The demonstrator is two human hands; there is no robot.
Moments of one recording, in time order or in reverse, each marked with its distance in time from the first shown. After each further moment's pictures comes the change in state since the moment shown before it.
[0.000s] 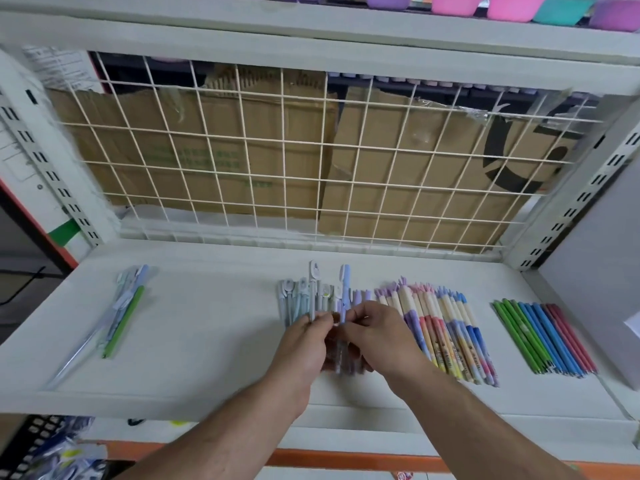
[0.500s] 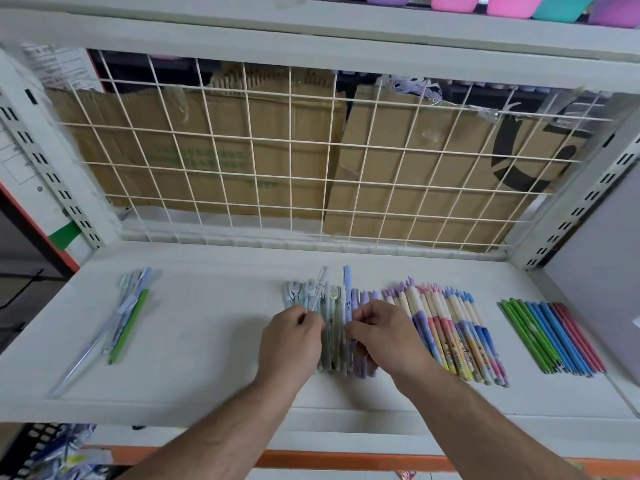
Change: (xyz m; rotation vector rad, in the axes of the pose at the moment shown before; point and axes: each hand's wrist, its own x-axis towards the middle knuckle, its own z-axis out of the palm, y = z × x) left_hand 0.021 0.002 -0.030 0.571 0.275 0.236; right_hand 0.013 0.006 0.007 -0.008 0.050 0.003
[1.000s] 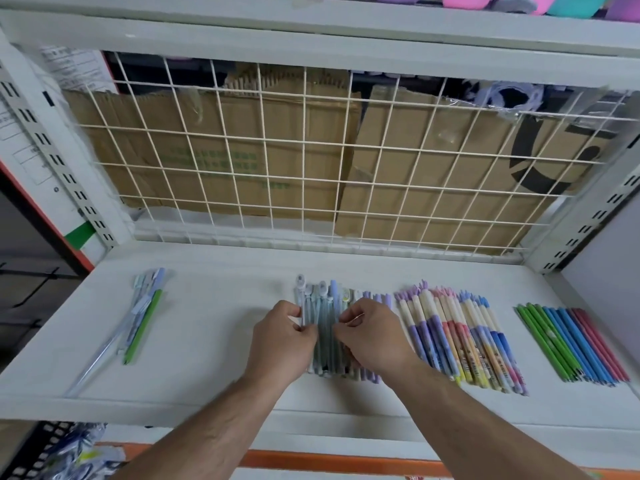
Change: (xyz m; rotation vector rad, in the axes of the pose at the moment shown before) left_hand 0.021 -0.022 -0.021 0.147 0.008 0.010; right_hand 0.015 -0.002 0.031 -0.305 0.049 -0.082
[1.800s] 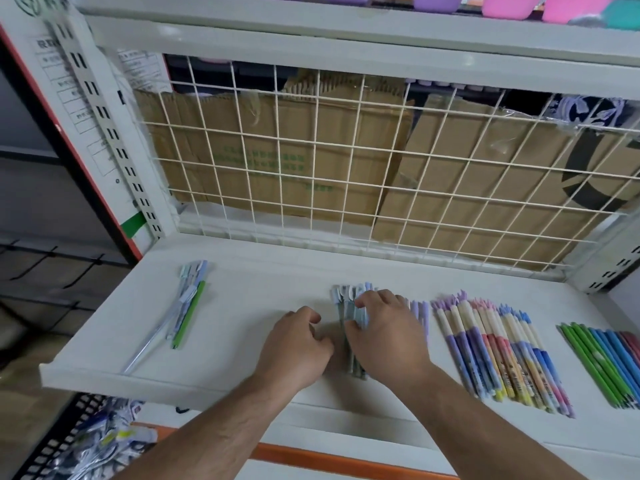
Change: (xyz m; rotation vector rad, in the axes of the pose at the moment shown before) left_hand 0.005 -0.031 -0.032 0.192 -0.070 0.094; right_hand -0.008 -0.029 0.035 -0.592 0.196 -0.349
